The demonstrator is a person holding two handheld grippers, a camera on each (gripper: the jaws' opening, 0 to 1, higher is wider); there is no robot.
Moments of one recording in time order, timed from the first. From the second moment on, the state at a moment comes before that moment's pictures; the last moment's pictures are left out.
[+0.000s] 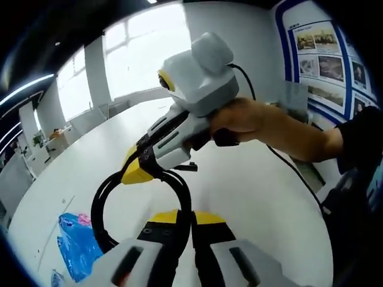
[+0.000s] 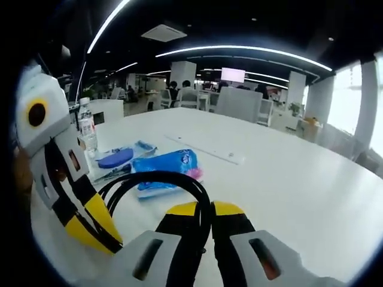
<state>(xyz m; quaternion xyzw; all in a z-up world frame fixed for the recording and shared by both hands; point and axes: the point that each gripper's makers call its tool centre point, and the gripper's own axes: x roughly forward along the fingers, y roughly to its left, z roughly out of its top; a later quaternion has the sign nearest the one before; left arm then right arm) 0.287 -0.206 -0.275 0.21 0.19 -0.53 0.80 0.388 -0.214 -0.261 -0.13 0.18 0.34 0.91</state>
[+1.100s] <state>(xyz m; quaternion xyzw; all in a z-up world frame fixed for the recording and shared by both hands) 0.207 -0.214 -0.262 0.24 0.17 -0.57 0.77 0.301 -0.223 -0.249 -0.13 0.15 0.36 0.91</state>
